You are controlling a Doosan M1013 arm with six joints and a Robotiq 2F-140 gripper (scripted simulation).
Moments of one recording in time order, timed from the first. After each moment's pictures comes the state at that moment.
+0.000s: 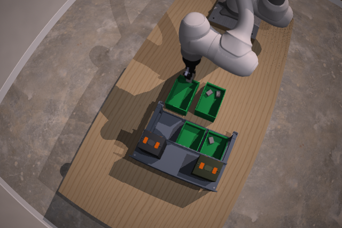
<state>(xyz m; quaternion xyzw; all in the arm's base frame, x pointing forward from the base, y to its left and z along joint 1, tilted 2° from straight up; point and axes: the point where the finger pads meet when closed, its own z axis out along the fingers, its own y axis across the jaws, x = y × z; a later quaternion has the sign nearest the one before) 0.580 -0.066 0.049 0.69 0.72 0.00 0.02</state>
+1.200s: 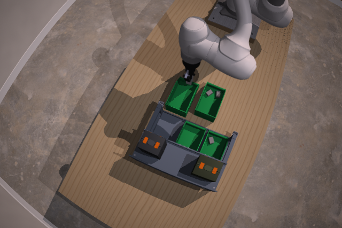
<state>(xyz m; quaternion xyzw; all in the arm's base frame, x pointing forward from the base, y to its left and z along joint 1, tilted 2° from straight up) 0.581 -0.067 0.026 0.69 0.72 0.00 0.02</state>
